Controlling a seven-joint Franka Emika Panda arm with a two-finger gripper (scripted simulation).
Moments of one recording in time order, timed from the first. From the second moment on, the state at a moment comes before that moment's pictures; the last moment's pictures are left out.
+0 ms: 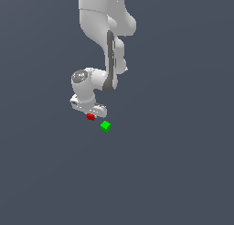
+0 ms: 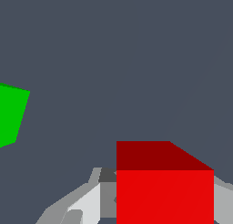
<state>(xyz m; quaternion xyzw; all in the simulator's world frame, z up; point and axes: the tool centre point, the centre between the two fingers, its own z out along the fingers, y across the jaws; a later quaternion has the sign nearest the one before) -0.107 -0.154 0.020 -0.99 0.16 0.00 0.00</state>
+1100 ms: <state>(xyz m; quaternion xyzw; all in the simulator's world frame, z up) -0.108 -0.154 0.106 -0.99 0.16 0.00 0.00</state>
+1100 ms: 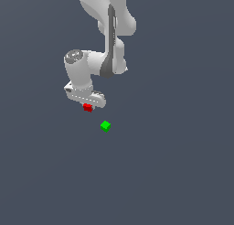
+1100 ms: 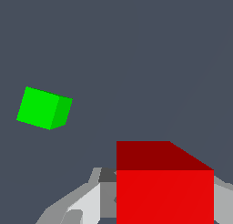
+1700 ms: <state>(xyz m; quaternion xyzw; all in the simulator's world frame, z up) -0.106 -0.153 0.119 -0.99 0.16 0.00 0.00</state>
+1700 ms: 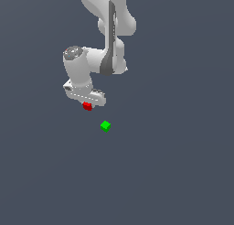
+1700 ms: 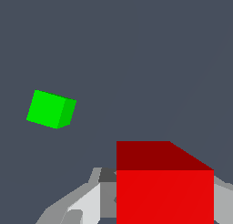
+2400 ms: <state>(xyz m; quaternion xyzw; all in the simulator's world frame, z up) -0.061 -0.096 0.081 -0.99 0.16 0.00 0.00</state>
